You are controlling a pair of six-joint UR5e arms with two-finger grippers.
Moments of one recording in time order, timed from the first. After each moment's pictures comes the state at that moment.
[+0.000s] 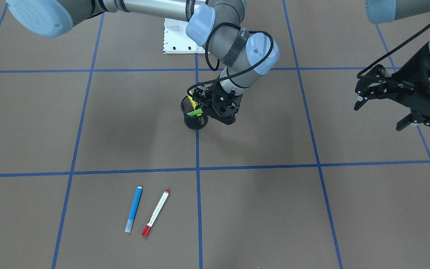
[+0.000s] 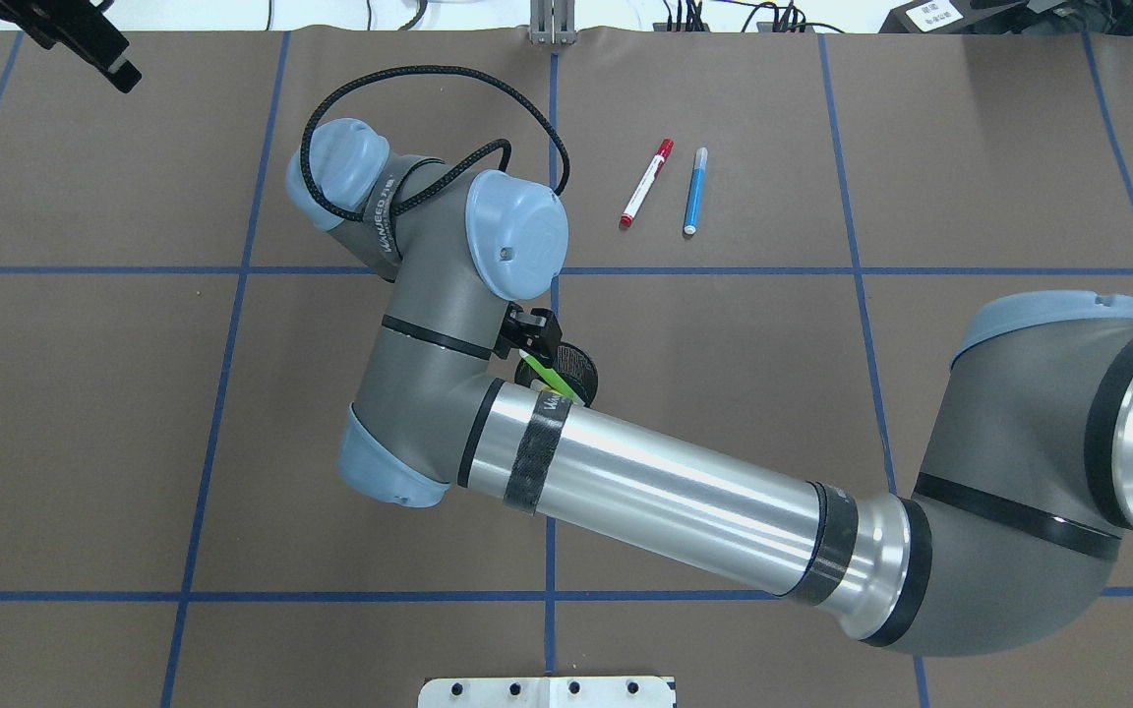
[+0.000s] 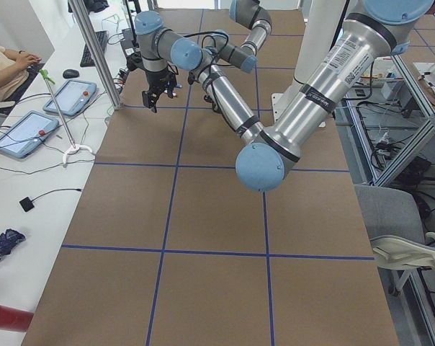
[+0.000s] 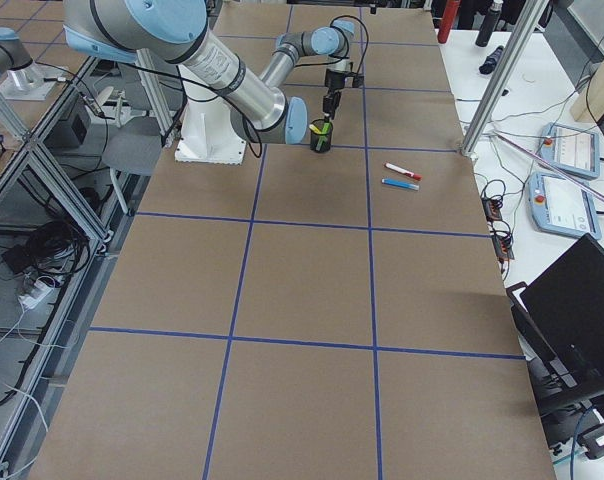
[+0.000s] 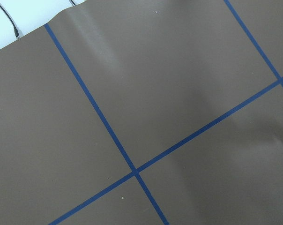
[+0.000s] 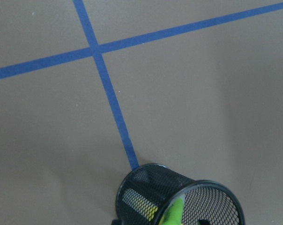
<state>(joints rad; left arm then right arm) -1.23 -2.19 -1.82 -1.18 -2.33 -0.02 0.48 -0.33 1.13 -2.07 1.83 1.44</state>
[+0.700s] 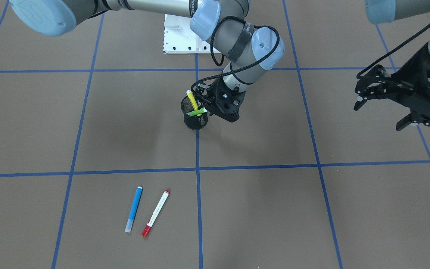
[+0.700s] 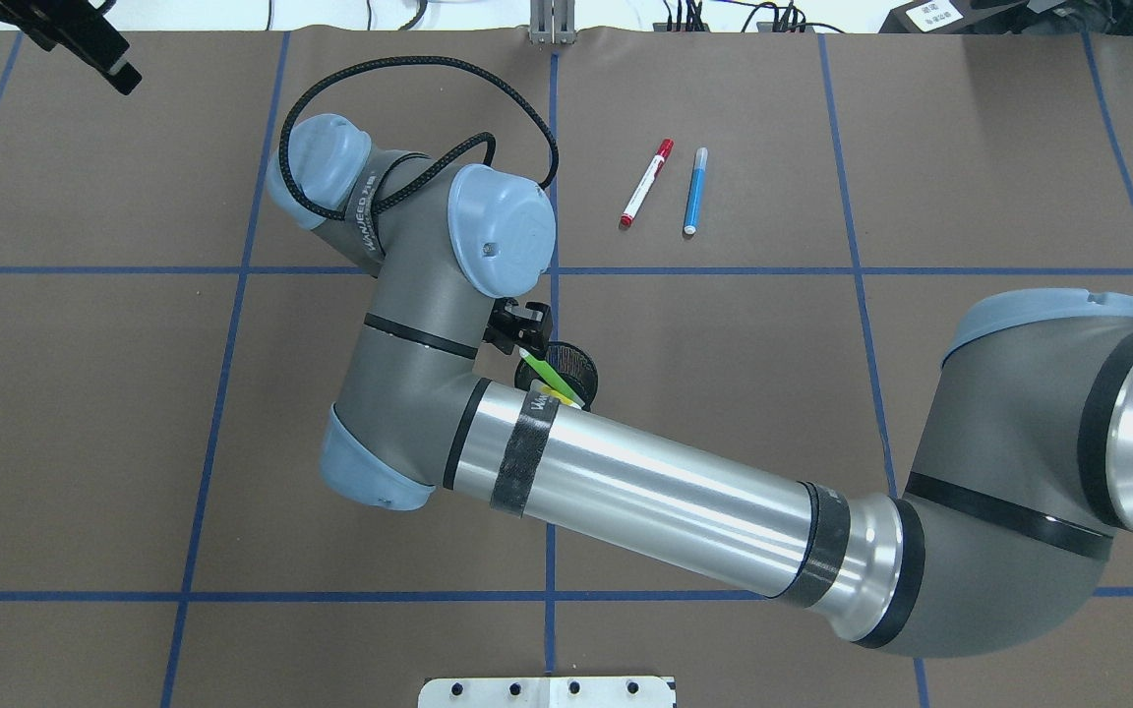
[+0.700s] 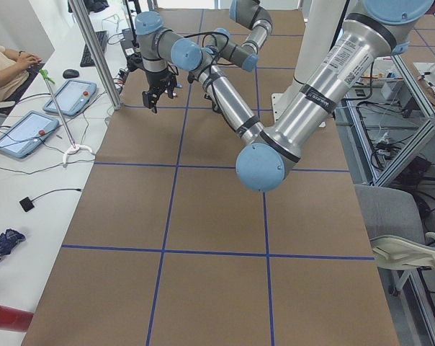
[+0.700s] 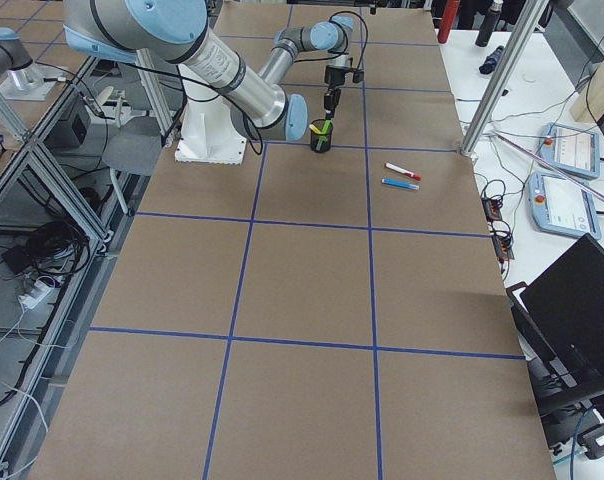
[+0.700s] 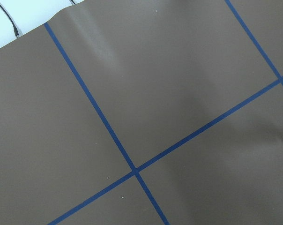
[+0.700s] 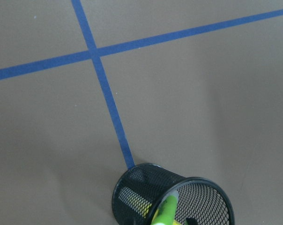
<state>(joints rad) -1.22 -2.19 -1.82 -1.18 -2.33 -0.02 0.48 -0.32 1.13 -2.09 1.79 1.42</state>
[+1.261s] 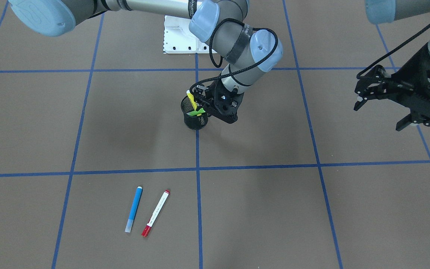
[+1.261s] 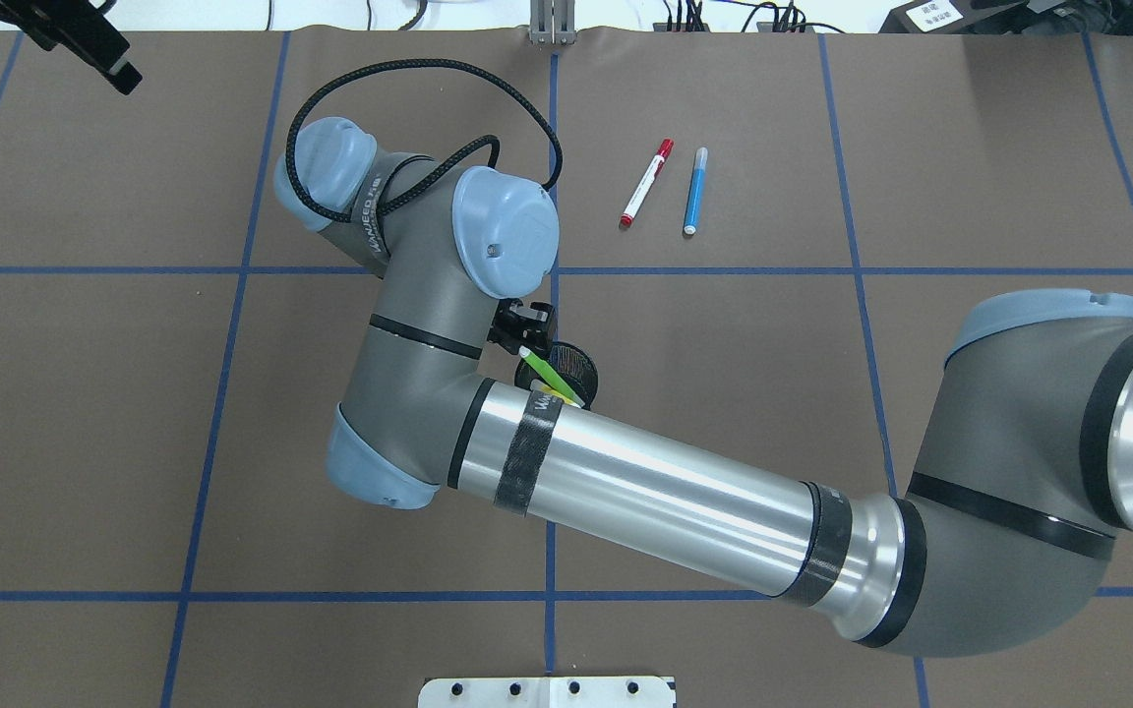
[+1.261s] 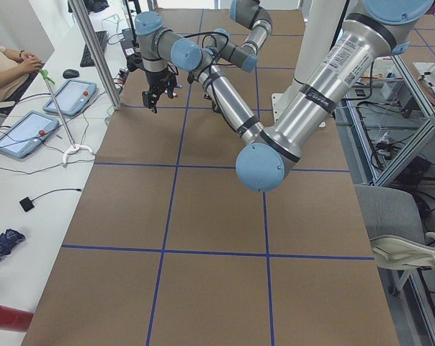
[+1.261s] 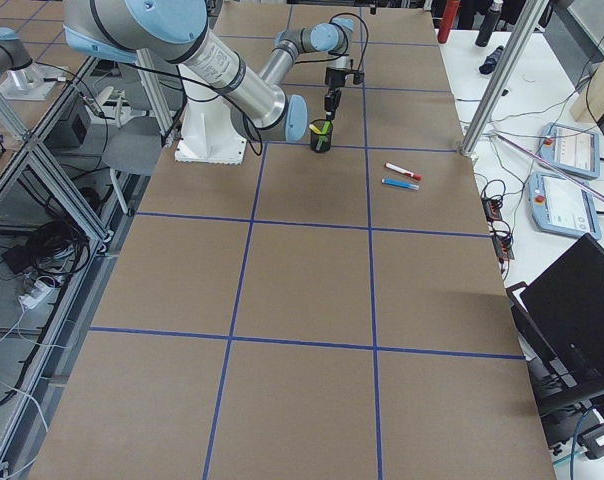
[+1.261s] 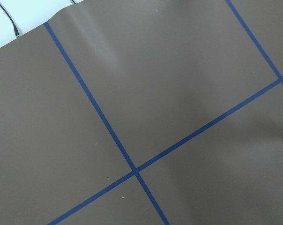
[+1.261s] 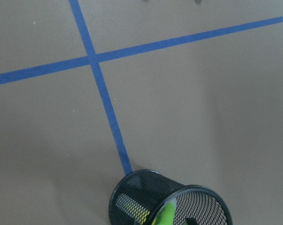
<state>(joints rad) -1.22 -2.19 -1.82 -1.18 -2.33 -0.02 0.48 -0.32 1.12 -2.09 1.79 1.42</state>
